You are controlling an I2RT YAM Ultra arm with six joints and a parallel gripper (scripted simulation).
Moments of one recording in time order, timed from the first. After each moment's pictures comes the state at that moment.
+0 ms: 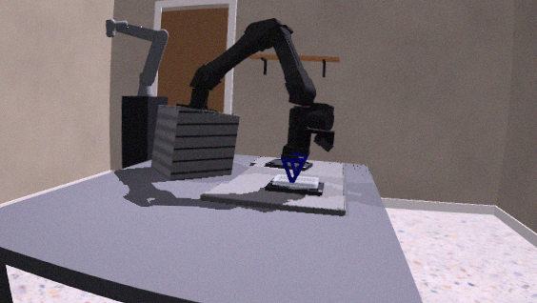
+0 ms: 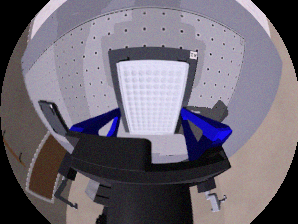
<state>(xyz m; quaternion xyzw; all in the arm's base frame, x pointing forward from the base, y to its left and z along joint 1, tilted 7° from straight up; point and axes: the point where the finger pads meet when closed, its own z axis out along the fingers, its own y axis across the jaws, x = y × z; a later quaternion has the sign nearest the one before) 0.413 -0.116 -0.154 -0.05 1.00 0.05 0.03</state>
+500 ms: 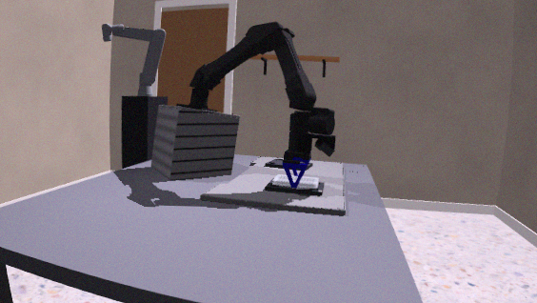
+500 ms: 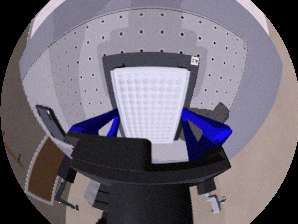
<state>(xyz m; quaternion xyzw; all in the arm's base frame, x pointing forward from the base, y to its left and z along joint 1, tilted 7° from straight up) 0.421 -0.117 -0.168 -0.05 1.00 0.05 0.04</state>
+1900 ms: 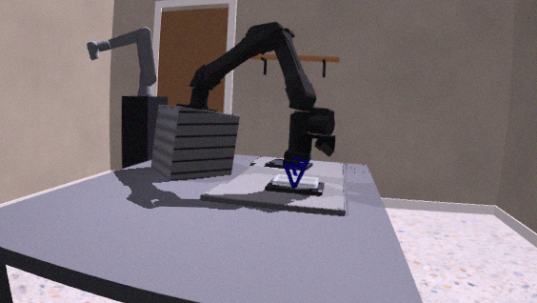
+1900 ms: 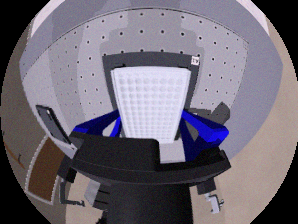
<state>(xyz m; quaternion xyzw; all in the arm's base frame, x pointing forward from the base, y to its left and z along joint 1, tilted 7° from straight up) 0.421 -0.116 -0.169 -0.05 1.00 0.05 0.04</state>
